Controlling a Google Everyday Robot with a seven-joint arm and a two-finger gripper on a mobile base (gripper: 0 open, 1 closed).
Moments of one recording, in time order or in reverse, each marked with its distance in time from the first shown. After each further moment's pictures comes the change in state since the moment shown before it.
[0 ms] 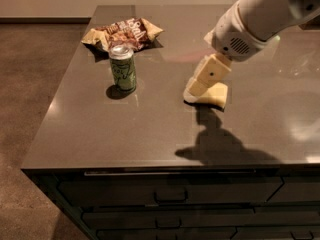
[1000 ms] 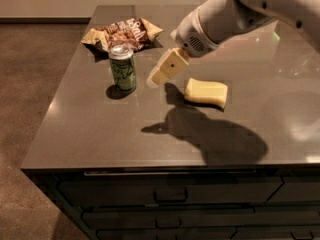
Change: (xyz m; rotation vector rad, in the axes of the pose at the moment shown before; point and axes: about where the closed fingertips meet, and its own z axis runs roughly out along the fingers) arm -0.069 -0.024 0.070 -0.046 -0.200 0.011
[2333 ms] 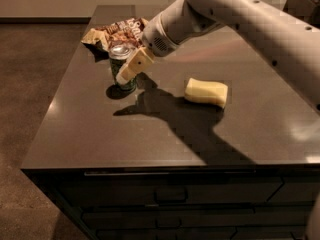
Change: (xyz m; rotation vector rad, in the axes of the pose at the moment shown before) arm -0.046 -0.014 0.084 -0.096 -0.087 -0.031
